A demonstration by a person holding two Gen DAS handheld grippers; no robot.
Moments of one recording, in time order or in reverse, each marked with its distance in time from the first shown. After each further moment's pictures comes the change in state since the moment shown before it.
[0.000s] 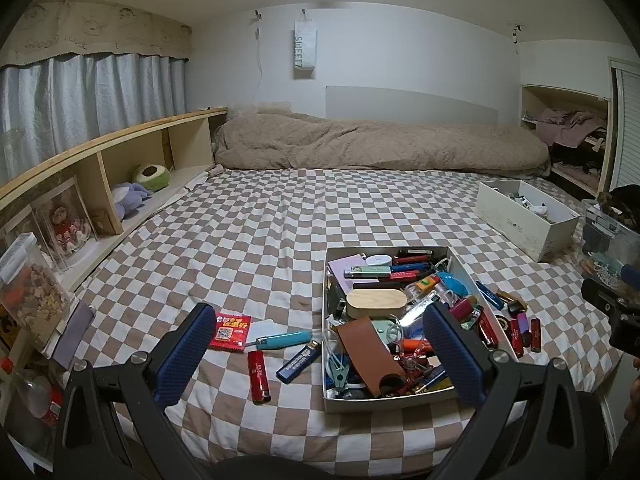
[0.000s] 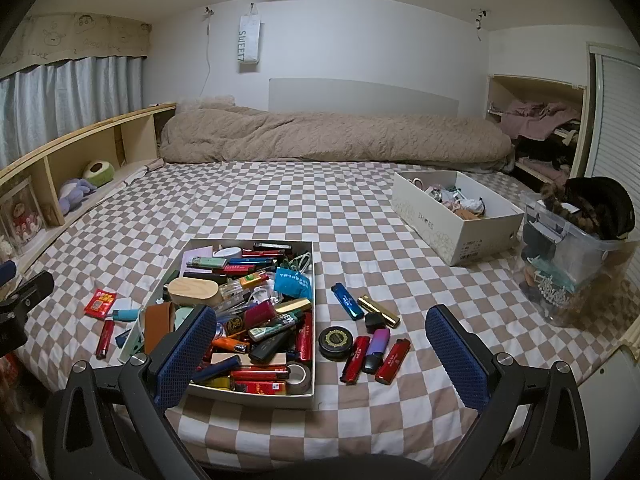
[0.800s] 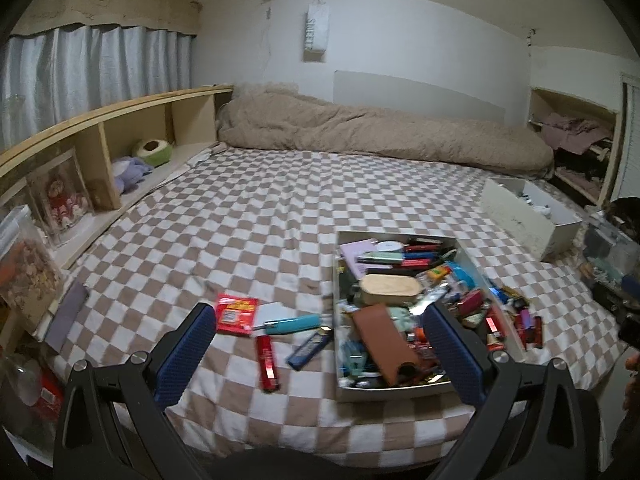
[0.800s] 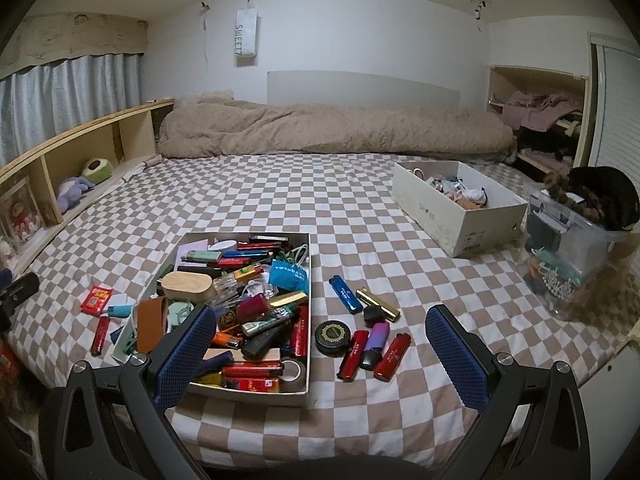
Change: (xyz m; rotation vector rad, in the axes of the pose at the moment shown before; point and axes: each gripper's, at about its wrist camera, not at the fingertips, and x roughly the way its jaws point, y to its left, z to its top) left arm 0.019 0.037 -0.008 -0.062 0.069 0.016; right arm 0.017 -0.013 -0.004 0.012 0.029 0.030
